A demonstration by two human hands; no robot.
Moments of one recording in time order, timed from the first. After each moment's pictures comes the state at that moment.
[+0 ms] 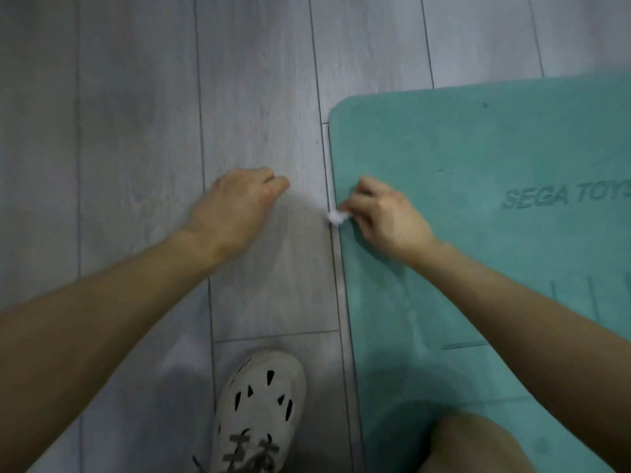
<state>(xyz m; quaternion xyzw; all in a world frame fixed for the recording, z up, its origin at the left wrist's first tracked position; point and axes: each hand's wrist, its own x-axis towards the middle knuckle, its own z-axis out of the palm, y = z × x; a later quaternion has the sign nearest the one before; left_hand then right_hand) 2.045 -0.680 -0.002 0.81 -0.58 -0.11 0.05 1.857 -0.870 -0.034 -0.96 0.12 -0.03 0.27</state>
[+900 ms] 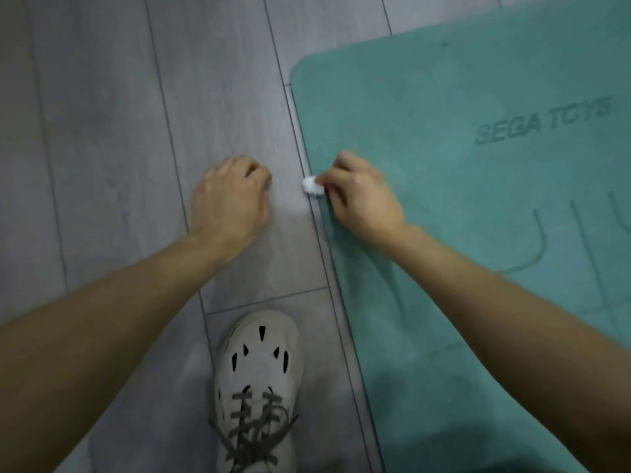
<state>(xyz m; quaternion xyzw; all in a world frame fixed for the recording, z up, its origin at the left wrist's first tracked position) 1.993 -0.669 -0.025 0.85 -0.52 -0.07 0.07 1.824 -0.826 -0.045 -0.93 0.23 -0.11 0.25</state>
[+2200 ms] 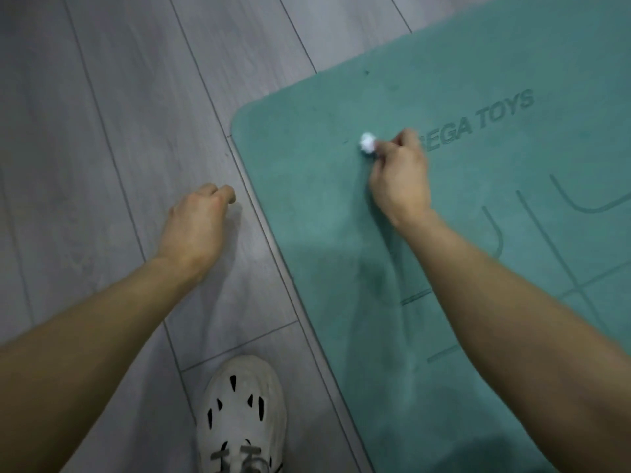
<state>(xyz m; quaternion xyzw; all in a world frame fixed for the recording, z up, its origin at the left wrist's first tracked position) 2.004 -0.716 -0.013 0.83 -0.54 -0.10 0.02 1.766 -0.921 -0.043 -0.82 0.51 -0.20 0.17</state>
